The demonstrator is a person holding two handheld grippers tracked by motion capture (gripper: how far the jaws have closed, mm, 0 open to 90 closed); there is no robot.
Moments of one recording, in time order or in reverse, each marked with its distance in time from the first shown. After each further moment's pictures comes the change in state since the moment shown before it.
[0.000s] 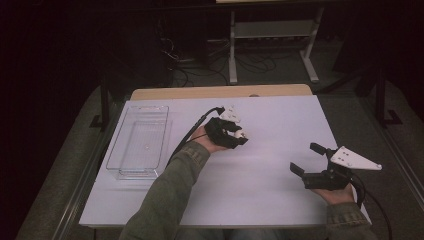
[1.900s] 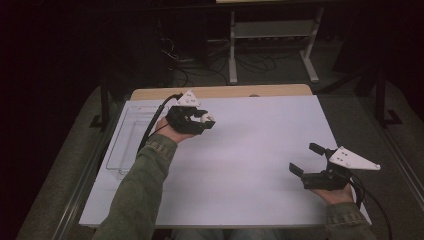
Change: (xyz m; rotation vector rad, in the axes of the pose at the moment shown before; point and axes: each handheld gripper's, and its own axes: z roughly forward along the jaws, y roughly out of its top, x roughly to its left) left arm 0.035 -0.024 -0.093 -0.065 0.173 -0.097; right arm 0.001 0.000 0.001 0.005 -0.001 -0.003
